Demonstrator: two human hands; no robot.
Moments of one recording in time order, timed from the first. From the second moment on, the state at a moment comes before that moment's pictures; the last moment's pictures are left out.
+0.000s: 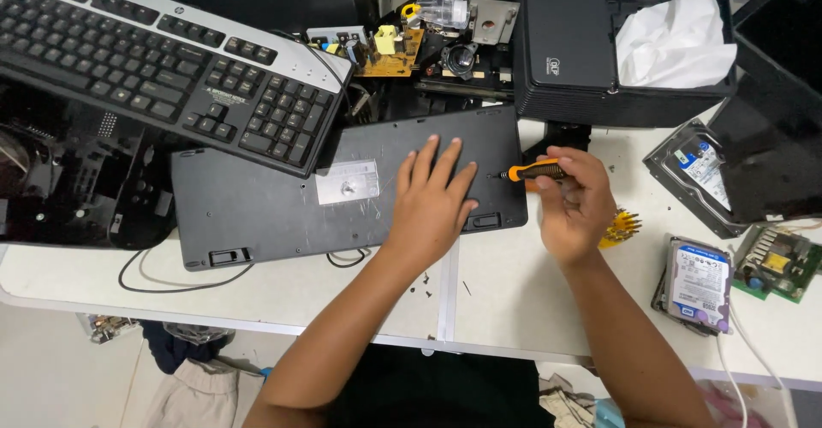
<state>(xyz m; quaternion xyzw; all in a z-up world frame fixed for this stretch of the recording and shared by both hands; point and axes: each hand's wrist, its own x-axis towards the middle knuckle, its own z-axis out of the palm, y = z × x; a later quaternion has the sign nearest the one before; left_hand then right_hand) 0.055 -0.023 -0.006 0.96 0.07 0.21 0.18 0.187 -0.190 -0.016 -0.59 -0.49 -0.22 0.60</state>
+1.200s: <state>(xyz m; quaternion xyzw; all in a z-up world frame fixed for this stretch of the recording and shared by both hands) -0.046 -0.015 -0.032 0.93 -0.01 0.31 0.22 0.147 -0.170 -0.042 -0.50 -0.56 -0.17 0.64</state>
